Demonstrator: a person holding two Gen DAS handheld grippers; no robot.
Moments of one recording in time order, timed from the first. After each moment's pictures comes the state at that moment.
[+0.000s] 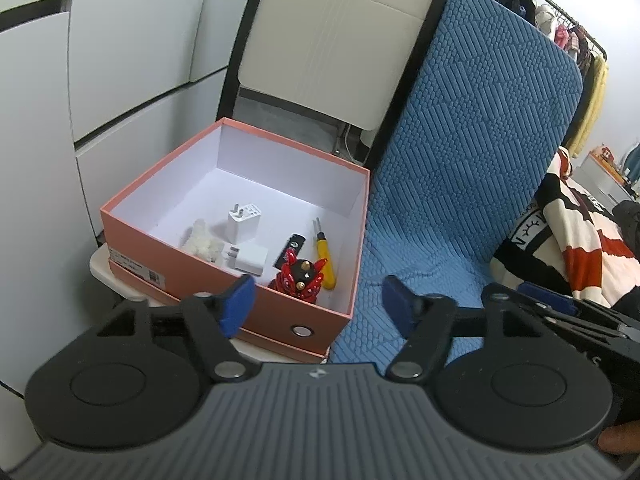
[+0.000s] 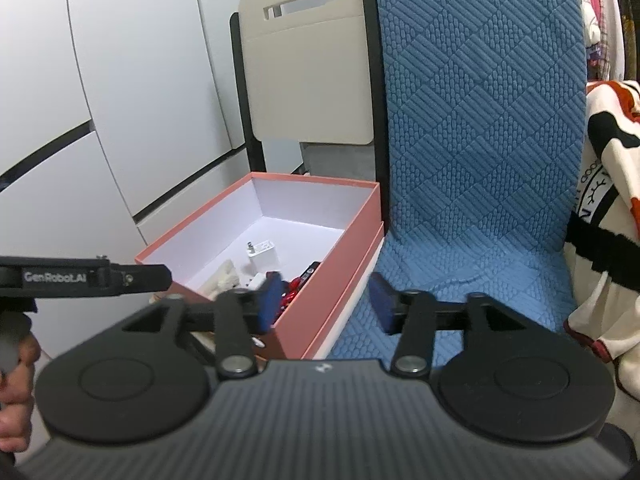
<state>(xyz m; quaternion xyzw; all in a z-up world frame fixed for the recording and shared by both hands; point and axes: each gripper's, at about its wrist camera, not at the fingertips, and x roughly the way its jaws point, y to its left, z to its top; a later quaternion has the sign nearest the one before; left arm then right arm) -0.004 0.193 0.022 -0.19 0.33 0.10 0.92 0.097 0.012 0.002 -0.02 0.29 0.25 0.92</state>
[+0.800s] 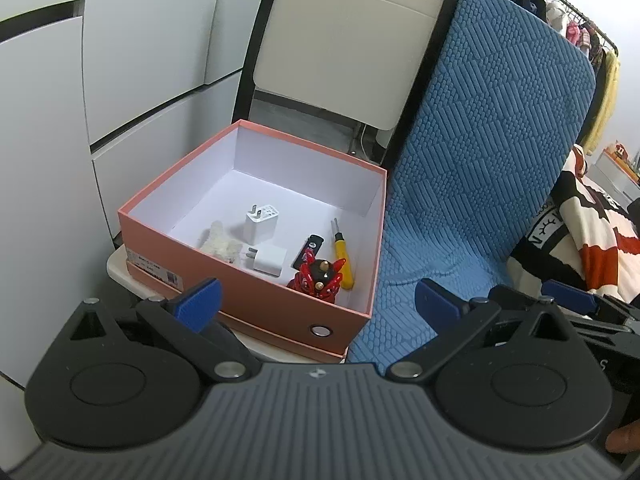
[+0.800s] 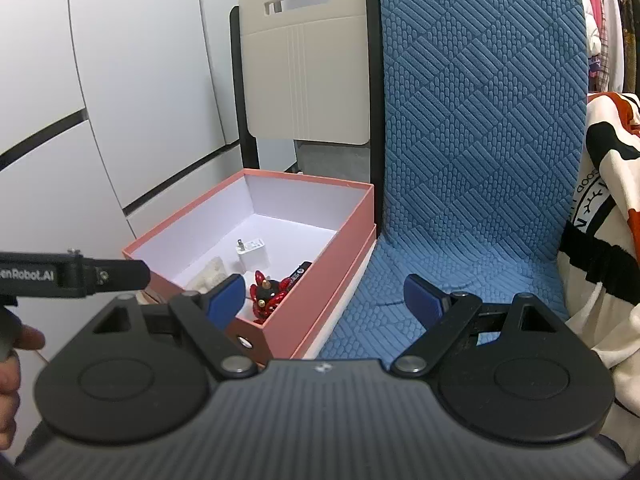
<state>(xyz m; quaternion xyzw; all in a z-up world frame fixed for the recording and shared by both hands) -0.005 0.196 0.021 -0.18 0.33 0.12 0.92 0.103 0.015 -0.003 -0.04 0.29 0.24 0.92</state>
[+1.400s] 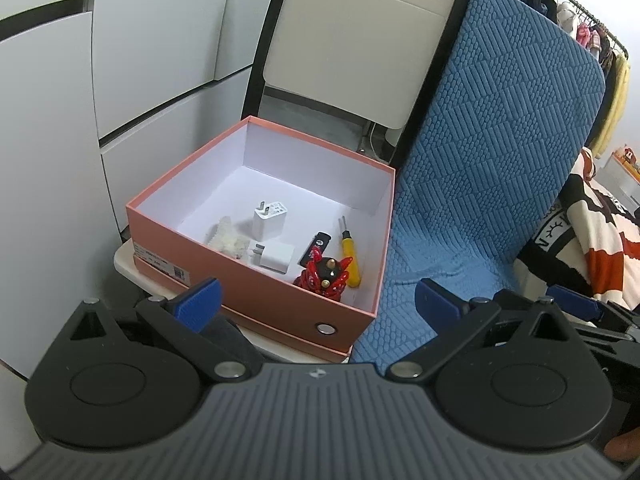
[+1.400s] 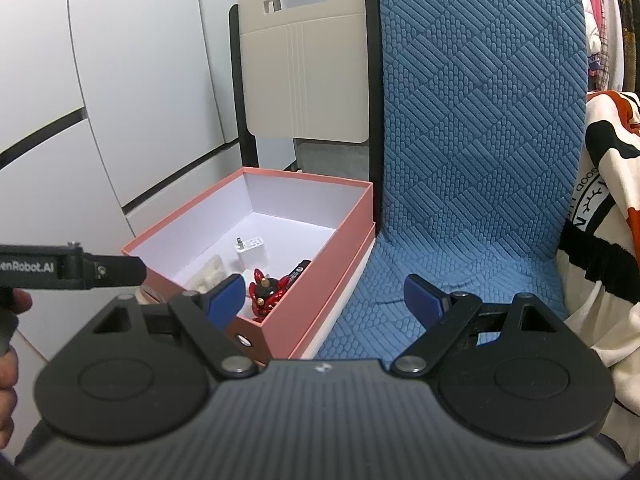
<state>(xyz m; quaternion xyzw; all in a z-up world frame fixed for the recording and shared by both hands) -0.004 0.197 0.023 -0.18 0.34 0.13 0.91 0.104 0.015 -0.003 -0.04 0.30 0.24 0.92</state>
